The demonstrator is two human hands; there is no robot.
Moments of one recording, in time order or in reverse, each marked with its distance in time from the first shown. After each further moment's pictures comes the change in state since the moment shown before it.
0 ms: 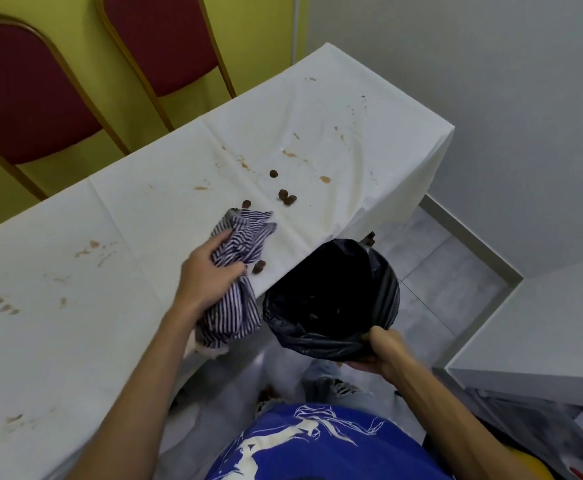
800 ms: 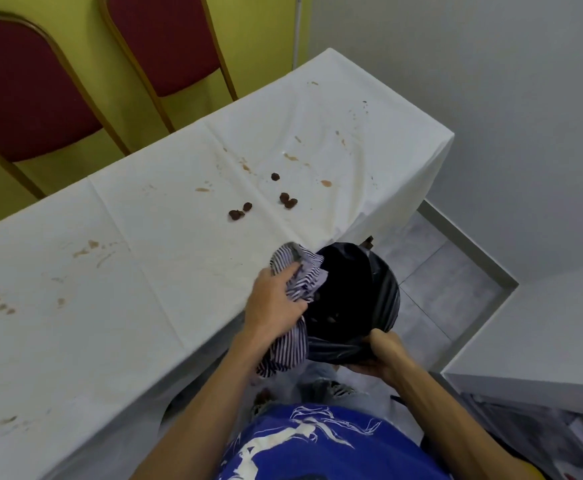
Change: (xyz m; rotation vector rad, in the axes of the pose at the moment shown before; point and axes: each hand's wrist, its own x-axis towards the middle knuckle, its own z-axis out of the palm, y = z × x) left_hand -0.020 -0.002 0.093 0.300 -0.185 0.140; right_hand 0.000 -0.010 0.004 0.040 0.008 0.035
